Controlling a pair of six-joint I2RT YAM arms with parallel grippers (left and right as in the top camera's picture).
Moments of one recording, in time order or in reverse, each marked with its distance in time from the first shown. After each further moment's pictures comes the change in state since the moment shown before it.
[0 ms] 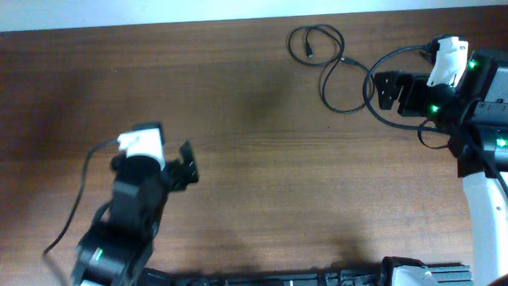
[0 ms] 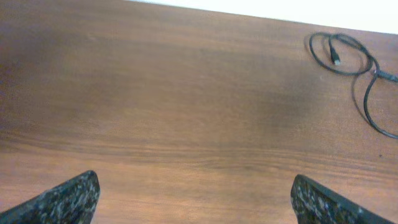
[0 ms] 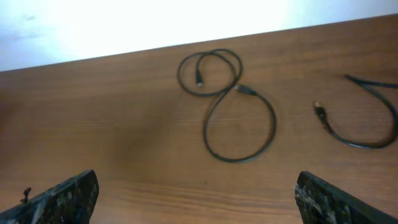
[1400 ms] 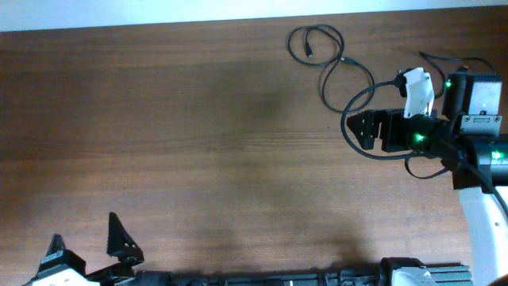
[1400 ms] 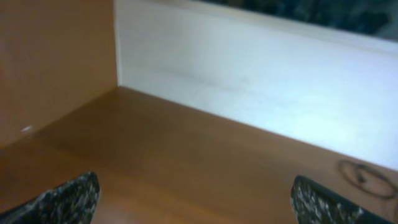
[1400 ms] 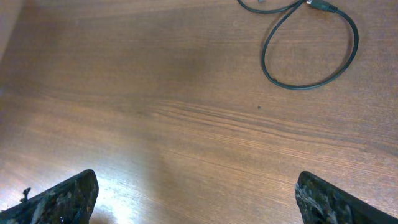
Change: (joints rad) left arm 0.219 -0.782 -0.010 -0.260 -0.112 0.066; right arm 0.082 -0.049 0.000 -0.309 -0.130 -0.061
